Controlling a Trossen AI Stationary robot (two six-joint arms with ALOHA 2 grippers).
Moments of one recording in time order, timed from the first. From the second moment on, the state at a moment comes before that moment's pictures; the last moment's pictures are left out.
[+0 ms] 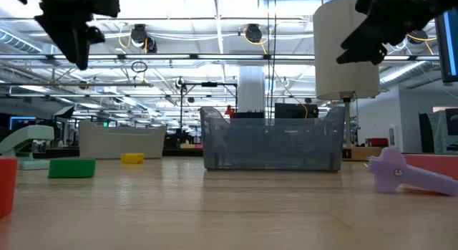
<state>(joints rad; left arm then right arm) 0.02 1.03 1.01 -1.24 -0.05 -0.09 -0.02 0.59 0.56 -0.41 0.15 0.27</state>
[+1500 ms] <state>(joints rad) -0.10 1.31 0.81 -1.11 0.12 0.21 -0.02 0.41 0.45 -0.34 0.05 0.29</state>
